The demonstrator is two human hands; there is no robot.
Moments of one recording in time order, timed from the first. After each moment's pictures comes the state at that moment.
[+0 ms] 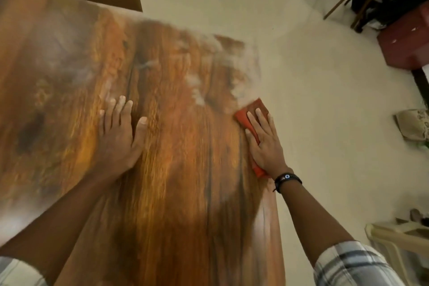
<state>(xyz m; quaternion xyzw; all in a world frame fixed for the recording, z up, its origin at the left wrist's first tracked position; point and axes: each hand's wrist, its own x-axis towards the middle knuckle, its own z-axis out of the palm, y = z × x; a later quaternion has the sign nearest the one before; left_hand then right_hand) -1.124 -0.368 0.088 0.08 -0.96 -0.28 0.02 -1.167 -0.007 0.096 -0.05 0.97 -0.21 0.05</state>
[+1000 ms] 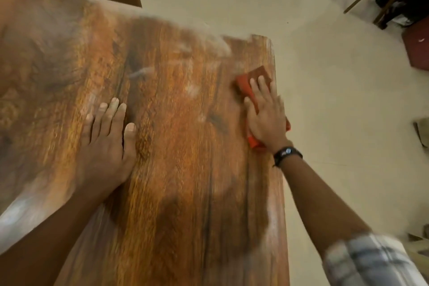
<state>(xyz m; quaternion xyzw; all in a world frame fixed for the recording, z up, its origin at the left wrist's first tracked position) -1.161 -0.359 0.077 0.09 -0.98 -0.18 0.06 -1.299 -0.037 0.092 -0.06 0.99 -0.14 0.03</state>
